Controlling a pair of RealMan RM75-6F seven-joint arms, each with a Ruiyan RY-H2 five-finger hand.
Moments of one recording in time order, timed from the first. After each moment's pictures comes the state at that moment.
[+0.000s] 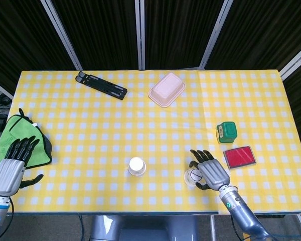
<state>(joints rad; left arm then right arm) -0.16 -1.19 0.03 -1.60 1.58 1.52 0.04 0.49 -1.28 0.03 -1.90 -1.15 1.03 -0.49</state>
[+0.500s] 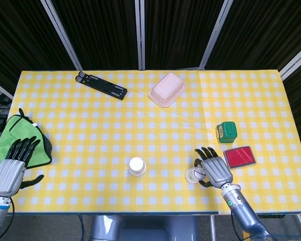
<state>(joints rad) -0.16 -1.18 0.03 -1.60 1.59 1.51 0.03 0.50 -1.28 0.03 -1.90 -1.11 1.07 -0.54</state>
